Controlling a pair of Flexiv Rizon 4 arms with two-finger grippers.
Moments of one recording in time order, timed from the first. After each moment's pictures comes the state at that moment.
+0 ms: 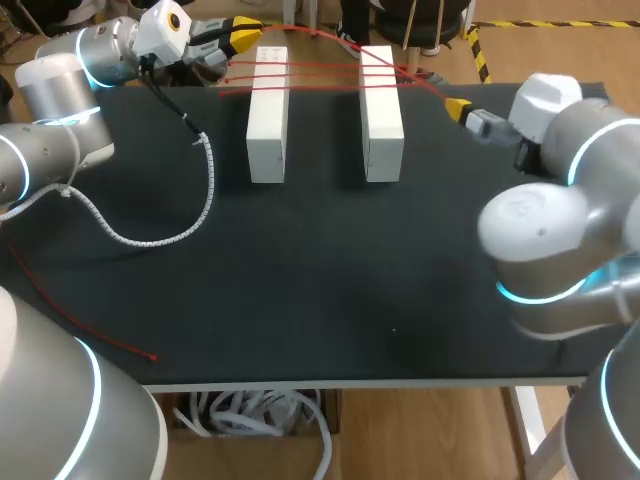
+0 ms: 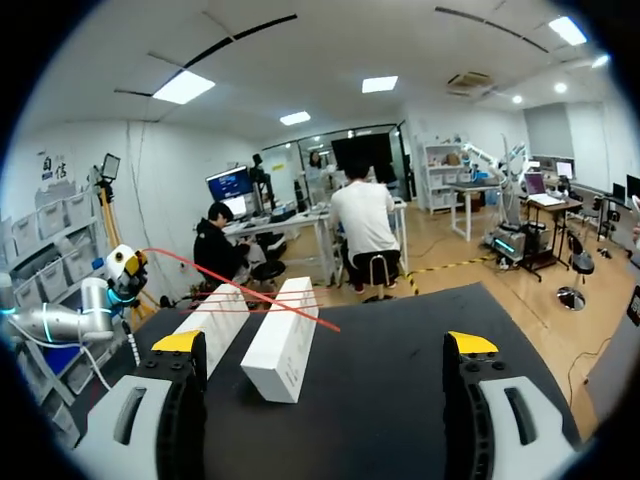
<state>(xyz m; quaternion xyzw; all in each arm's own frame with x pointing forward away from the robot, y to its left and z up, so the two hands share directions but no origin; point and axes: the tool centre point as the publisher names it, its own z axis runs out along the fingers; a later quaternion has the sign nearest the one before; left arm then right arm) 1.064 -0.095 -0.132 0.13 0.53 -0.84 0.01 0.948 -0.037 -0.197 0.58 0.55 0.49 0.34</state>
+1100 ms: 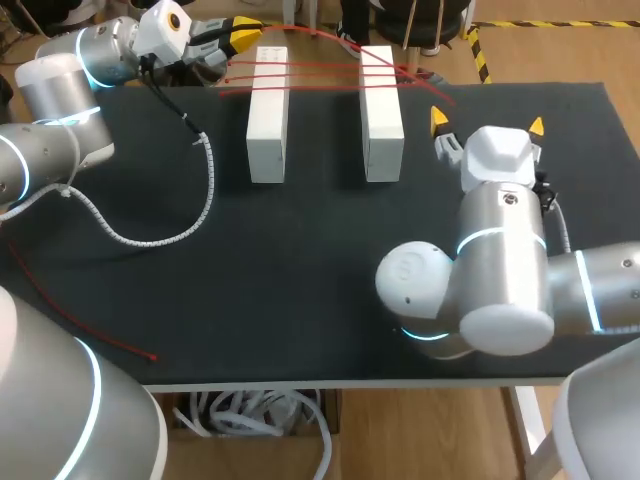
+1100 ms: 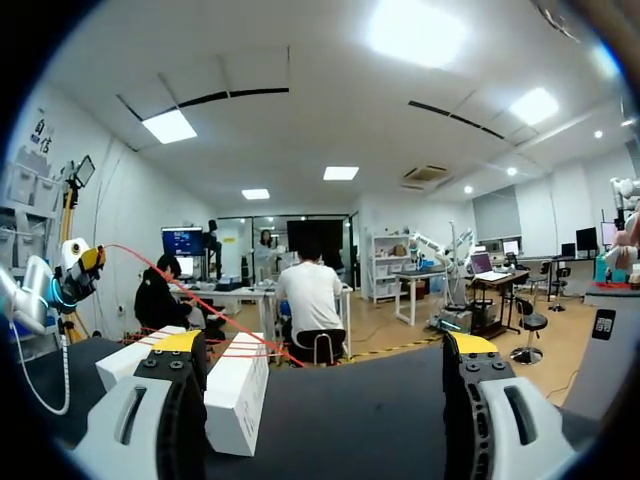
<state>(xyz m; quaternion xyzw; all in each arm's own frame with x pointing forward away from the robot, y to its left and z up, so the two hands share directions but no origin) 1.064 -0.095 -0.132 0.13 0.53 -0.84 0.01 0.951 -0.030 -0.210 0.53 0.43 0.49 0.54</state>
